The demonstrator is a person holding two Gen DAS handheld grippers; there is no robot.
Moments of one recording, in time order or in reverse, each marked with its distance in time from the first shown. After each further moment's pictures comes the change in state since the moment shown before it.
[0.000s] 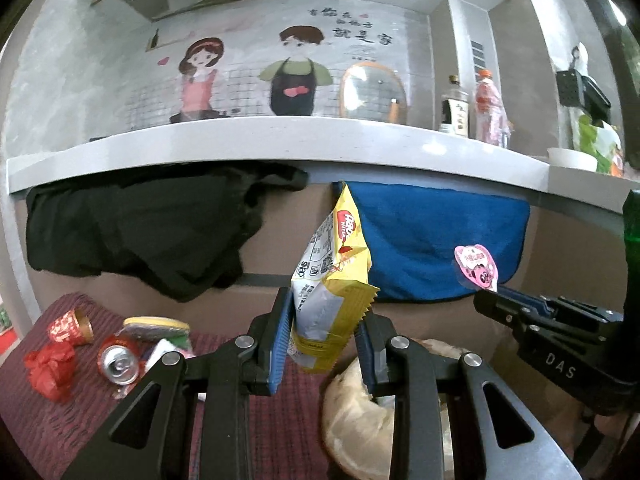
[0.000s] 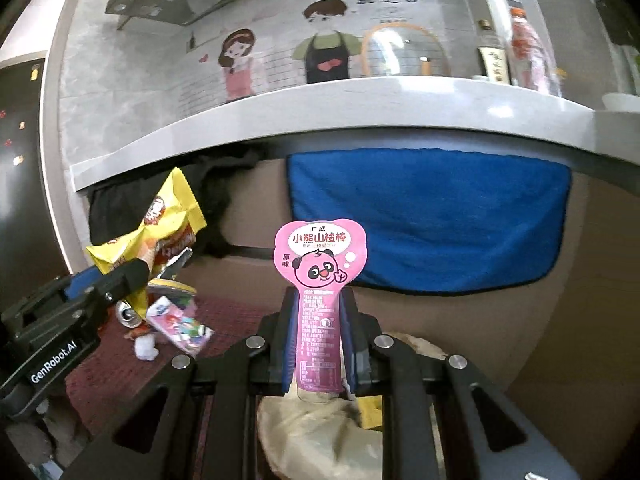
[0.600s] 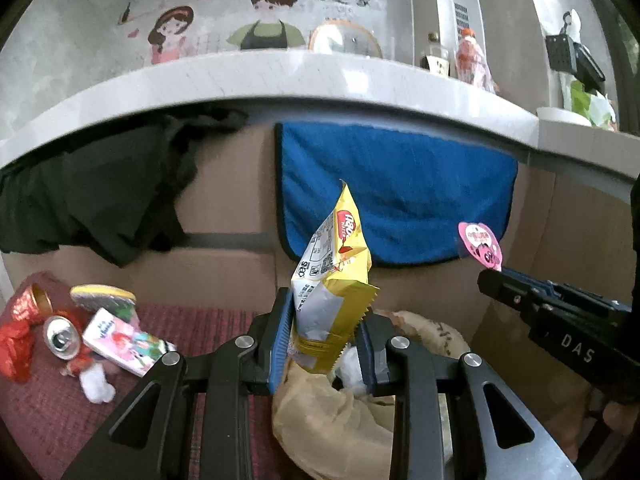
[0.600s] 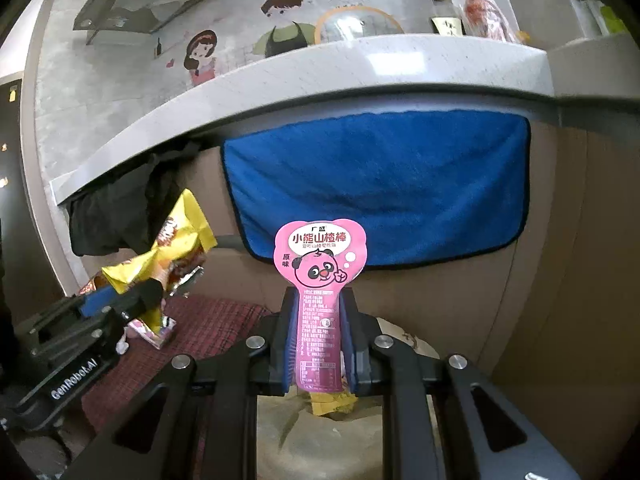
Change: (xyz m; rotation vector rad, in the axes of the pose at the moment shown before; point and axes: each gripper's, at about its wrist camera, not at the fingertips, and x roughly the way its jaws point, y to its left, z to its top) left arm 0.053 -0.048 -0.034 0.009 0.121 -0.063; right arm 0.008 -0.056 -0.025 0.083 0.026 -0.038
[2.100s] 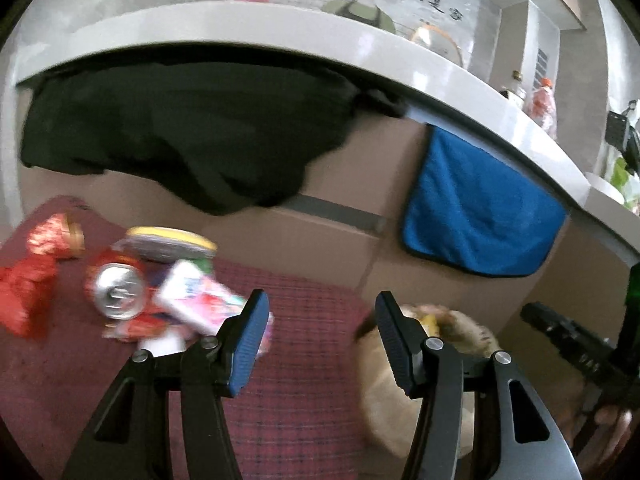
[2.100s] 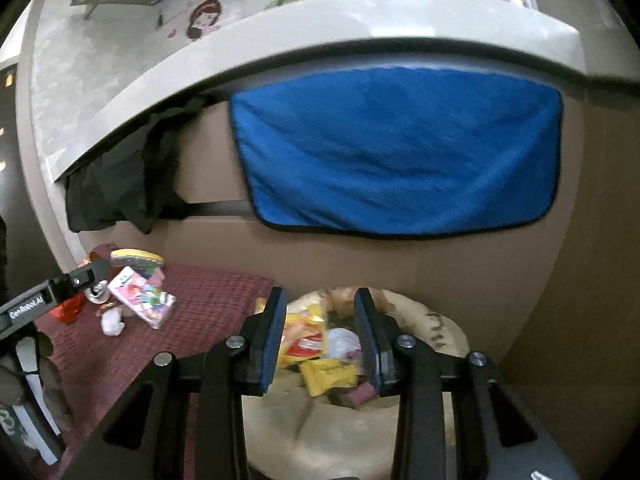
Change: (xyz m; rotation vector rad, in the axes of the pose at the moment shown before) left arm -0.029 0.157 -0.009 -0.247 0.073 0.025; right arm 0.037 0.028 -0.010 -0.035 0.092 0.017
